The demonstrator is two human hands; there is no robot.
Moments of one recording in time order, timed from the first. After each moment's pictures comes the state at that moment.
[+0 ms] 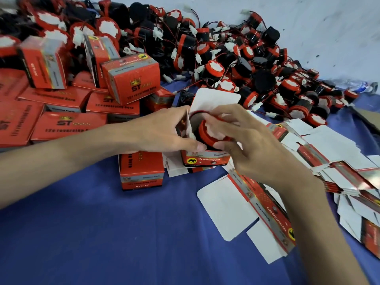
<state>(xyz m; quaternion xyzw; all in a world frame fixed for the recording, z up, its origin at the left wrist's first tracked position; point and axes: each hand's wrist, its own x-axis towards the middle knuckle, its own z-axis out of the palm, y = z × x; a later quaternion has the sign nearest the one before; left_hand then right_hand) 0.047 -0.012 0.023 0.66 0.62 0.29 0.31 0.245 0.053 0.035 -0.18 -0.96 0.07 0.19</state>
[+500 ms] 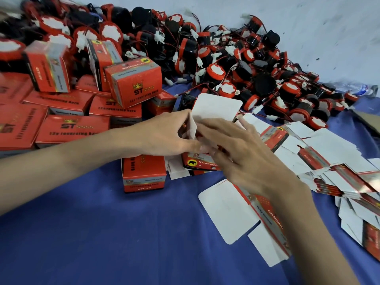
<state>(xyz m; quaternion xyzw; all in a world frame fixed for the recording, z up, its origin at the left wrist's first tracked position) 0.048 -0.012 0.021 0.65 0.64 0.29 0.29 0.235 0.035 0.037 -0.22 -0.97 0.02 0.13</state>
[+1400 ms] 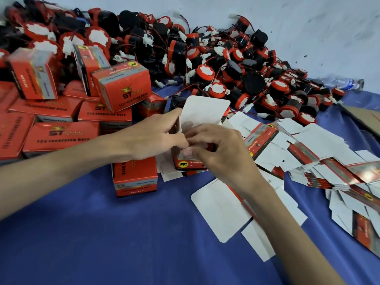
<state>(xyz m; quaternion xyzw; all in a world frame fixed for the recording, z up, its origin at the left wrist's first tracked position) 0.053 -0.022 0.032 0.64 0.61 0.32 0.33 0.216 0.029 0.023 -0.28 -0.88 0.27 0.28</state>
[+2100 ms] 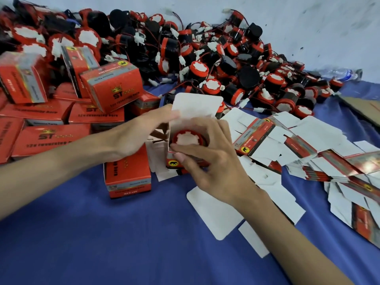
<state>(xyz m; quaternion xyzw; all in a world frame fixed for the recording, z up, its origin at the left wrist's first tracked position) 0.046 -0.027 0.005 0.67 0.53 0.38 0.35 0.225 0.031 -0.012 -0.15 -0.91 0.05 0.39</state>
